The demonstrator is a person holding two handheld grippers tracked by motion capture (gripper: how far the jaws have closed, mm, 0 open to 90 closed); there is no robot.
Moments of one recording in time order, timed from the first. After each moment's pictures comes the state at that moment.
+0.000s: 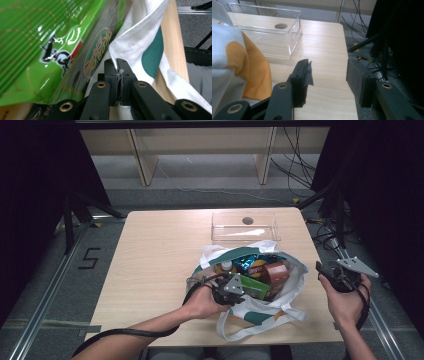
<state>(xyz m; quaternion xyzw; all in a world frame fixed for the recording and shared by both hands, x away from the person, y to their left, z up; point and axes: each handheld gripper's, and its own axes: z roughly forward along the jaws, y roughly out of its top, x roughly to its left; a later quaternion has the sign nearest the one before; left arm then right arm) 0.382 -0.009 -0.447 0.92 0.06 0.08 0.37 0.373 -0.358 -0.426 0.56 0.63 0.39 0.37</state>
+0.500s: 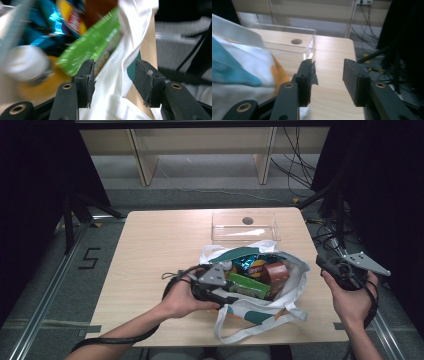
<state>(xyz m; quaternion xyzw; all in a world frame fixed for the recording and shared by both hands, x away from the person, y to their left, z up) 0.363 0.040 -0.386 0.88 0.11 0.07 0.46 0.359 -0.348 -0.390 0.53 0.63 0.44 0.36</state>
